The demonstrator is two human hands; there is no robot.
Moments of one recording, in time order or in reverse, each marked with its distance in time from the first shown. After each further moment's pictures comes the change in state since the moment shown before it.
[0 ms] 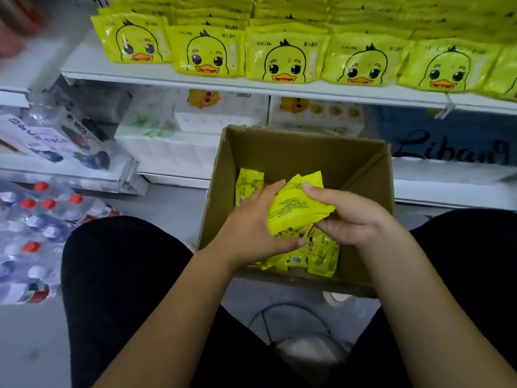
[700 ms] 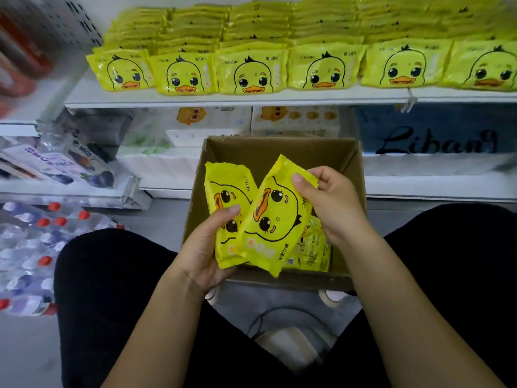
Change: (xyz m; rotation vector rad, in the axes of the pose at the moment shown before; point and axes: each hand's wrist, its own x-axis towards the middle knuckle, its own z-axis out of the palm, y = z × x) left_hand -0.044 0.050 0.007 -1.453 -0.062 -0.402; right_hand -0.038 0.005 -0.028 -0.364 0.196 -0.603
